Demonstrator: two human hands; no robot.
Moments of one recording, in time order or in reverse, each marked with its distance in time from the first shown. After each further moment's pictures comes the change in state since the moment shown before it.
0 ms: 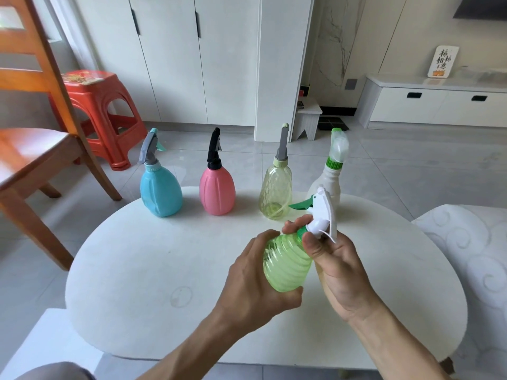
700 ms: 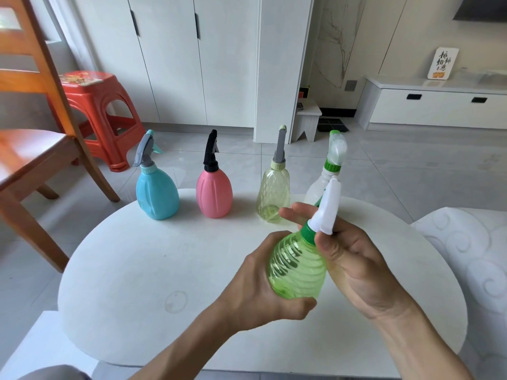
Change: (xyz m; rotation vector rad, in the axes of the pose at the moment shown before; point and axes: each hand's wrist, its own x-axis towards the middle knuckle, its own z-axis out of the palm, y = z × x) left_hand 0.014 0.015 -0.004 -0.239 -0.213 0.006; right_hand 0.008 -0.033 -0.016 0.062 -0.241 0.054
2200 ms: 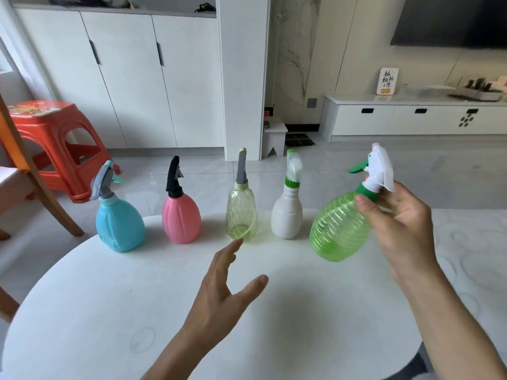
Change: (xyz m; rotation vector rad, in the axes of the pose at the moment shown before) left_hand 0.009 -0.030 0.005 0.044 0.138 -0.098; right_hand -0.007 -0.063 -0.087 -0.631 0.799 -0.233
